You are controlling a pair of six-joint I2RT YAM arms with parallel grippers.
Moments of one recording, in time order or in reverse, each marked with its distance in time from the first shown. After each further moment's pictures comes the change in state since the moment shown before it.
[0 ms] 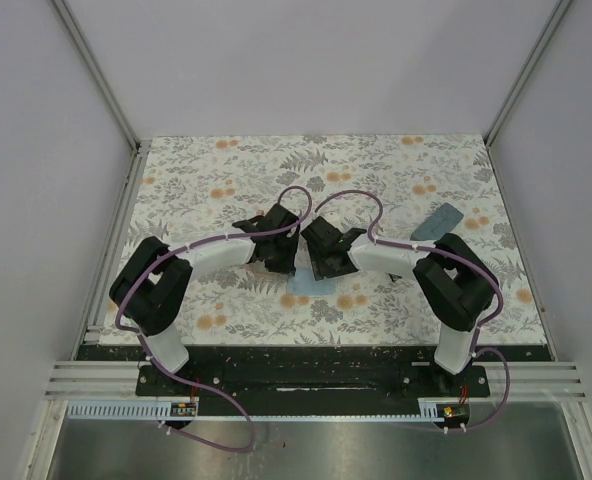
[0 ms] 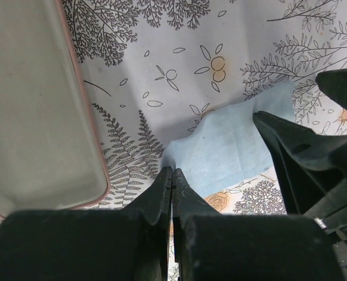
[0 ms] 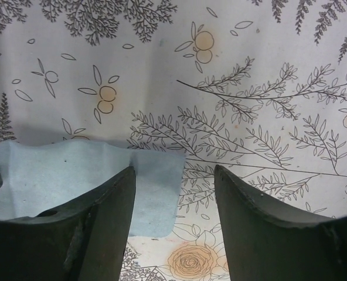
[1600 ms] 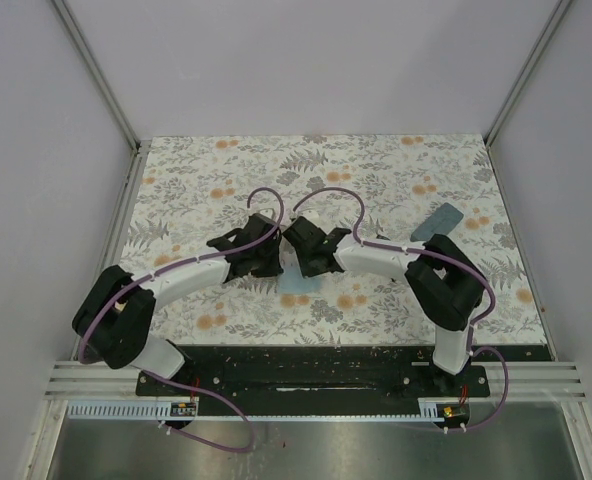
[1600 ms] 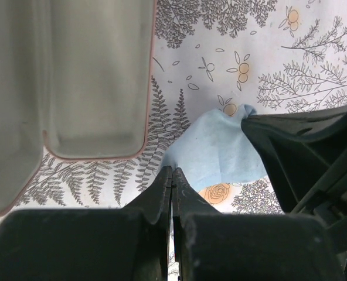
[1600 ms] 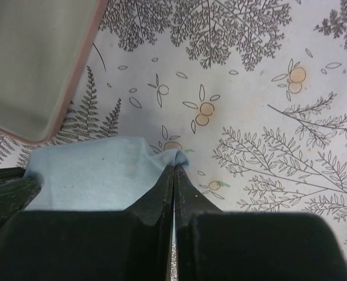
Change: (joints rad) left arm 0.005 -0.236 -0.200 0.087 -0.126 -0.179; right arm 0.092 0.047 0.117 0.007 -0.011 0.003
